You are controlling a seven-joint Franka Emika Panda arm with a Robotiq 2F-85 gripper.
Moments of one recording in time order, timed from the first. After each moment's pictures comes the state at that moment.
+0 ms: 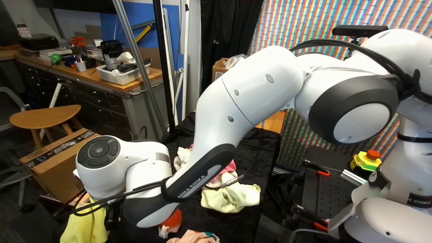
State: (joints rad) arm 0.58 1.15 -0.04 -1.12 -0.41 2.53 0.06
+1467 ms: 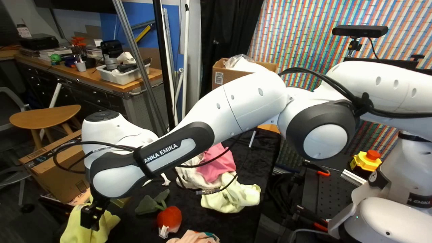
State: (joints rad) arm 0.45 1.38 0.15 -0.68 0.02 2.25 0.17
